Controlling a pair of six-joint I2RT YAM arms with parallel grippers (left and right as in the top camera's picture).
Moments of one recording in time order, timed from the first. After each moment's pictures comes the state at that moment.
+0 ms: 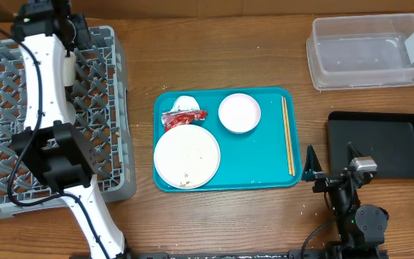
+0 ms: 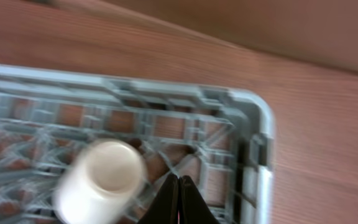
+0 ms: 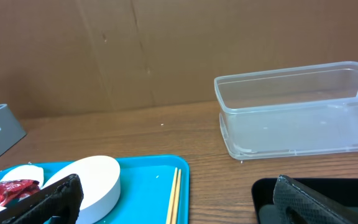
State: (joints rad) left arm 0.21 2.25 2.28 -0.90 -0.09 -0.05; right arm 0.03 0.01 0.02 -0.03 -0.07 0.15
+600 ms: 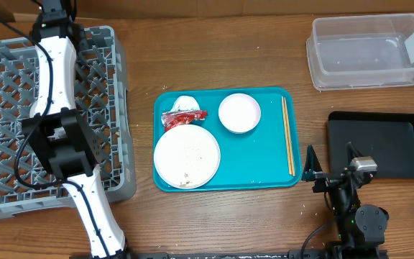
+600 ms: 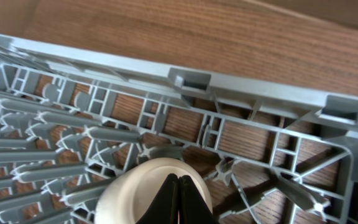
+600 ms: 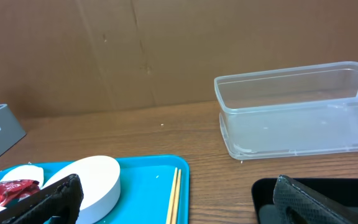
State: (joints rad) left arm 0.21 2.40 2.28 -0.83 -0.34 -0.05; right arm 0.03 0.01 0.02 -0.03 -0.07 0.15
